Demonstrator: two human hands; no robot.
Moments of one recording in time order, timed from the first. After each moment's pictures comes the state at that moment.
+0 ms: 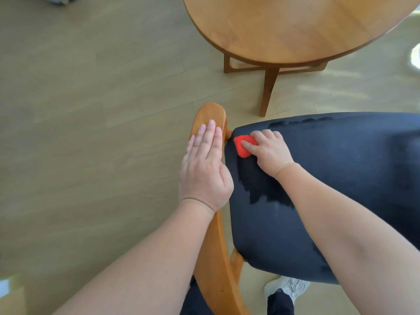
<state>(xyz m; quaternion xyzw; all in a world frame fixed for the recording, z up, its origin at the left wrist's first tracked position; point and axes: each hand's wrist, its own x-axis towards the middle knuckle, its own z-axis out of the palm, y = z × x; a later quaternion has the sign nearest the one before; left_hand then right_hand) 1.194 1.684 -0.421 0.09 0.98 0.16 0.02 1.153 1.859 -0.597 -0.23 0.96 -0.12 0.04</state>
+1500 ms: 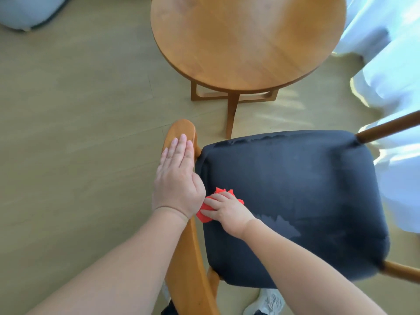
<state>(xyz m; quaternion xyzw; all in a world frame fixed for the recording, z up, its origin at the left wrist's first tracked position) 1.196 1.684 -0.426 0.10 0.98 0.16 0.03 1.266 1.823 -0.570 -0.33 0.91 -0.15 0.19</state>
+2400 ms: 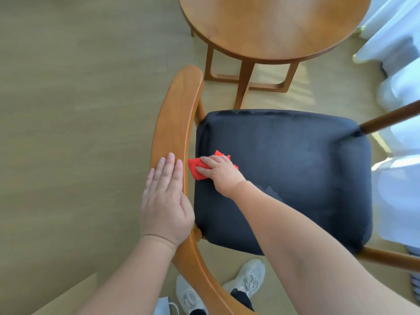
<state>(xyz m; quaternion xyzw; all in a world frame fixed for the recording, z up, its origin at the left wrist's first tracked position) 1.353 1.675 -0.430 0.00 0.99 0.16 0.01 1.269 1.827 -0.567 -0.32 0.92 -0.08 0.22</state>
